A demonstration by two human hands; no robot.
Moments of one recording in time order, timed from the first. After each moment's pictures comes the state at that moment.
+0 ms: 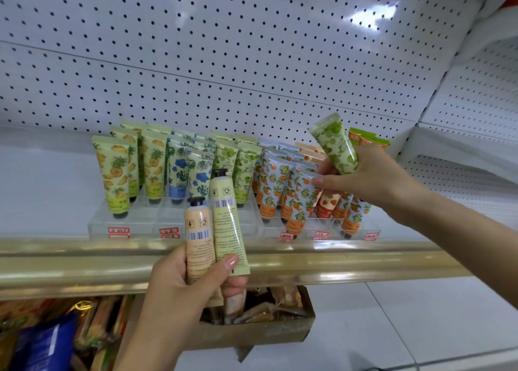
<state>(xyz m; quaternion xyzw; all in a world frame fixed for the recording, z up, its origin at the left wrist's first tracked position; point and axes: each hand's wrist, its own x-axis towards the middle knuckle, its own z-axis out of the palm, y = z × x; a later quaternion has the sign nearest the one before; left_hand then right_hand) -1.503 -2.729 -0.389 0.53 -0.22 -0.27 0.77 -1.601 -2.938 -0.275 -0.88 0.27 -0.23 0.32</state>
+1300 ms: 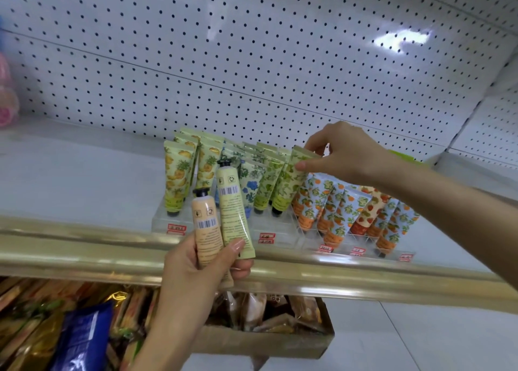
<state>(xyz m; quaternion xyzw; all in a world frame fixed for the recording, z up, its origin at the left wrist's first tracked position) -1.472 -2.706 -0.394 0.51 -0.17 -0.20 0.82 -1.516 -2.891 -0.241 -0.97 0.18 -0.15 0.03</state>
